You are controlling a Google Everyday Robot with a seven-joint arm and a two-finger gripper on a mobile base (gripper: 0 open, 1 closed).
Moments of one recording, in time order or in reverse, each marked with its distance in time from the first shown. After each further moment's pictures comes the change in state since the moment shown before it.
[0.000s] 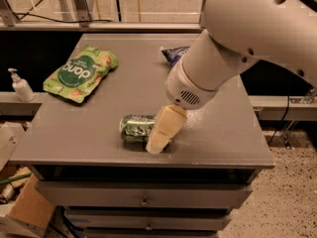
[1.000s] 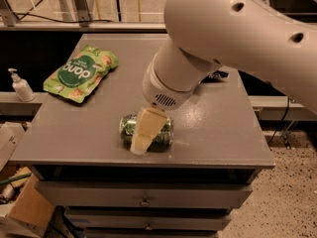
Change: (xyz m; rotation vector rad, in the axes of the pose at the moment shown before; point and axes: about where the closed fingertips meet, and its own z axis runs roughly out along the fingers) arm -0.033 0.003 0.009 0.097 0.043 -0.123
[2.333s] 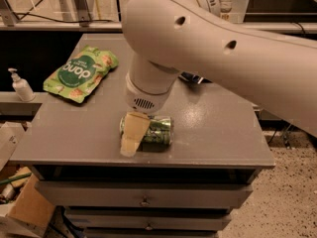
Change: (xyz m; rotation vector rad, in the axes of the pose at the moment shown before) arm -0.013 0.001 0.032 -0.008 0.125 -0.015
